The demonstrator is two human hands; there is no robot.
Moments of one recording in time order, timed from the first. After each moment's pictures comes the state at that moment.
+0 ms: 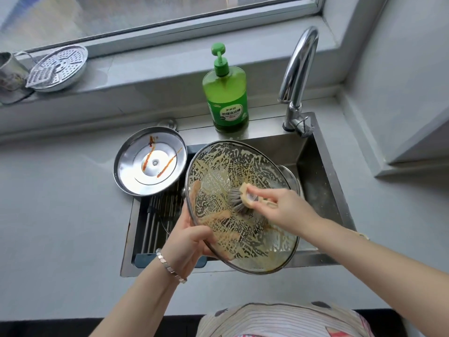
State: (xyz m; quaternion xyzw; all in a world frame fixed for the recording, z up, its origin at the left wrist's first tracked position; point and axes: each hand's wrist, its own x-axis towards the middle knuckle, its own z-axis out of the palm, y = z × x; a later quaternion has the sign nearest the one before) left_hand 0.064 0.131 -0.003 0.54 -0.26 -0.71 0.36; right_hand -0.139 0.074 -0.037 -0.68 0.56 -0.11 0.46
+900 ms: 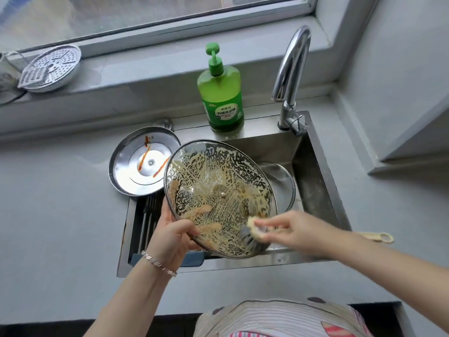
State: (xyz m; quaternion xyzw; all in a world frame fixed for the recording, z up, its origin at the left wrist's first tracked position) left_hand 0.081 0.131 -0.008 0.56 -0.23 -0.68 0.42; right_hand -0.167 0.098 -0.028 -0.70 0.50 0.05 0.51
